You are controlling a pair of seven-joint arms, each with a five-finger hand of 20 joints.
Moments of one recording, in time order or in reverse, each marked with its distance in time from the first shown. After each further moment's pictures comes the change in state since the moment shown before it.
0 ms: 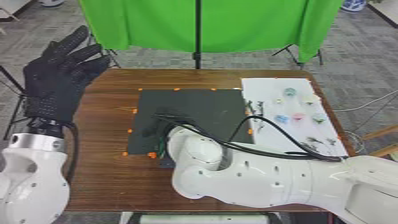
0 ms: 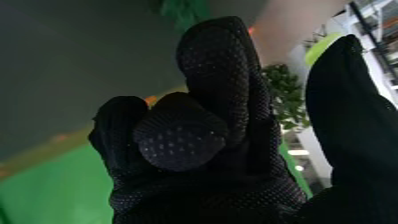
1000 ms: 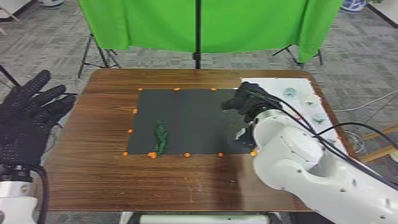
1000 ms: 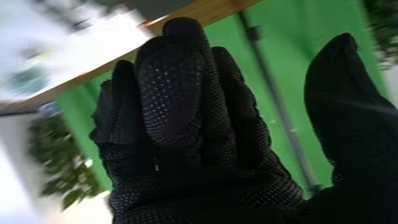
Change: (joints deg) left arm 24.7 -5.1 -12.8 -5.8 -1.4 4.4 5.1; right arm -24.6 26.2 32.3 -19.5 -13.6 -8.0 1.5
